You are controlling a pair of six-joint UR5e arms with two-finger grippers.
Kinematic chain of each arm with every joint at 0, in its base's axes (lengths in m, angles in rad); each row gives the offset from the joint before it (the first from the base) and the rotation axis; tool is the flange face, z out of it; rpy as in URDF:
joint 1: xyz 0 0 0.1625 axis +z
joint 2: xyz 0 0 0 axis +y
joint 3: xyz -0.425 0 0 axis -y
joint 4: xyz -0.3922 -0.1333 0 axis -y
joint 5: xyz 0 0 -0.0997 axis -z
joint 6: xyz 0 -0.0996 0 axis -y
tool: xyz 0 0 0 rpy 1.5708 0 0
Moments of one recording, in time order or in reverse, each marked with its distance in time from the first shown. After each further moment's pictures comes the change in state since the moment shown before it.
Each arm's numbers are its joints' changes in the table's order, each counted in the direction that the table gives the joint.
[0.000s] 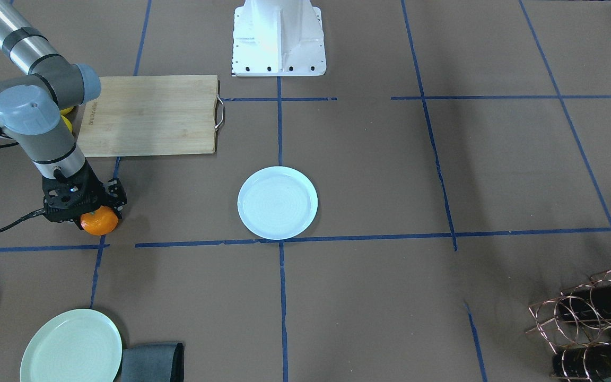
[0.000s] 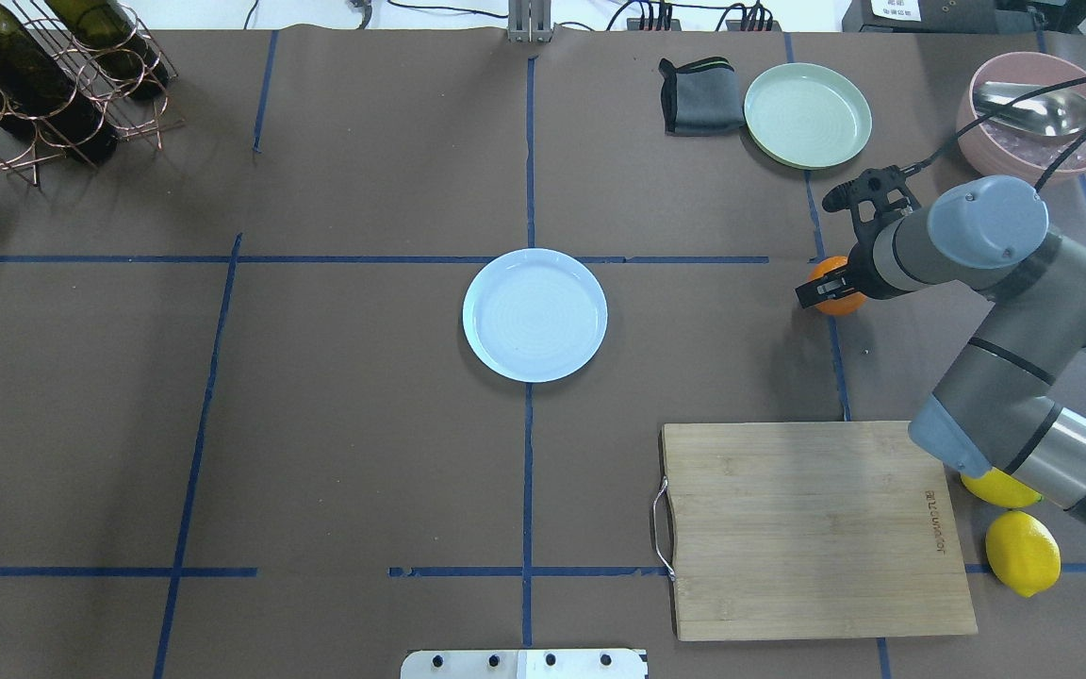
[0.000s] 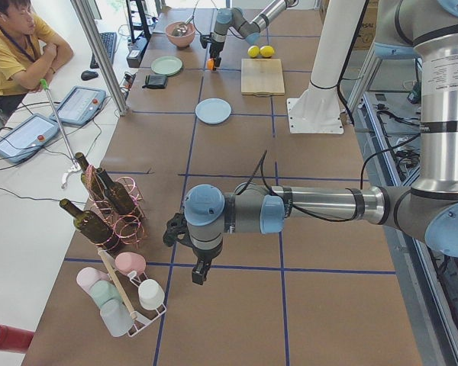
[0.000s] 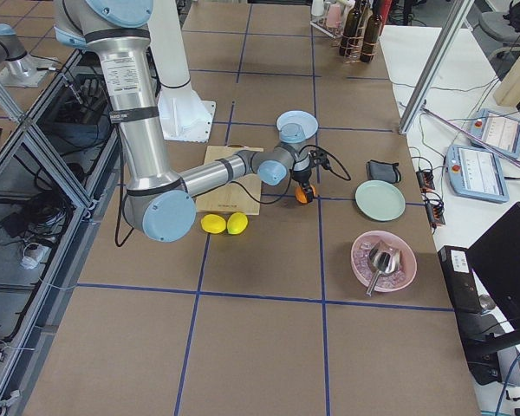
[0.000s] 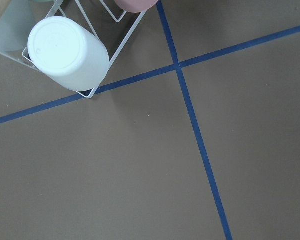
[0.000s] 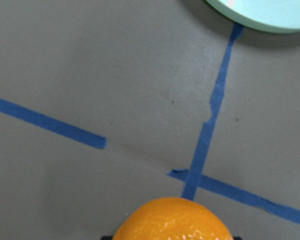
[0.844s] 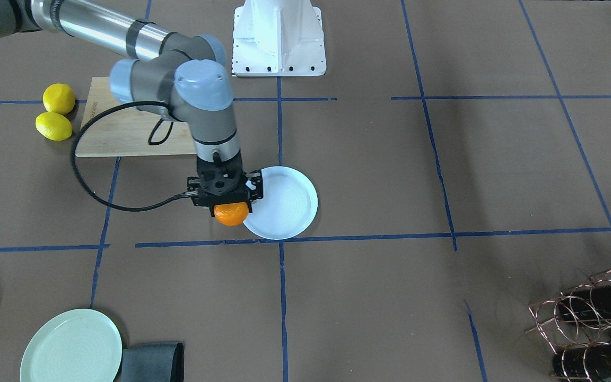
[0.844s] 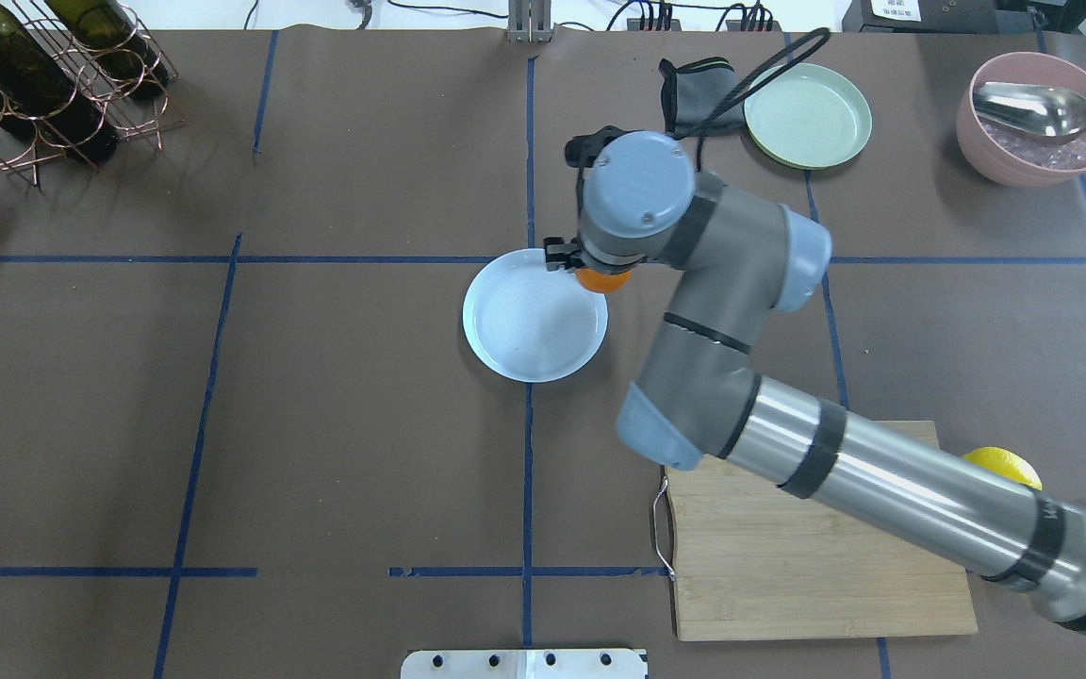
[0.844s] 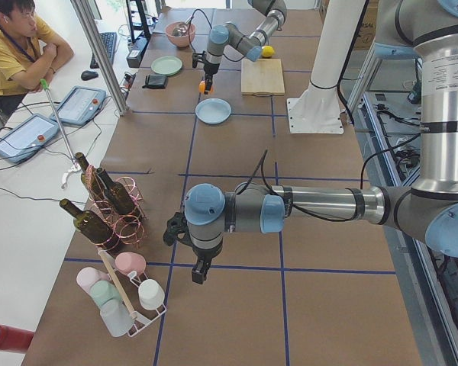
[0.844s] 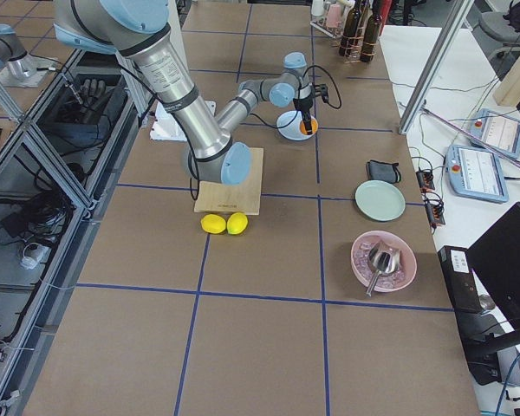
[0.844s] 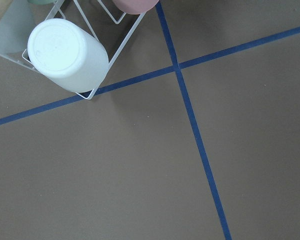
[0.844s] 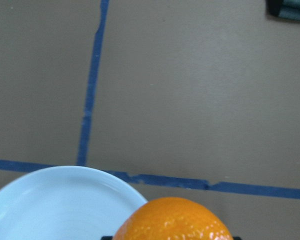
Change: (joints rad) left arm 0.000 0.000 -0.004 0.000 -0.001 0.000; right arm -0.207 -0.559 -0.172 -0.366 -0.174 0.420
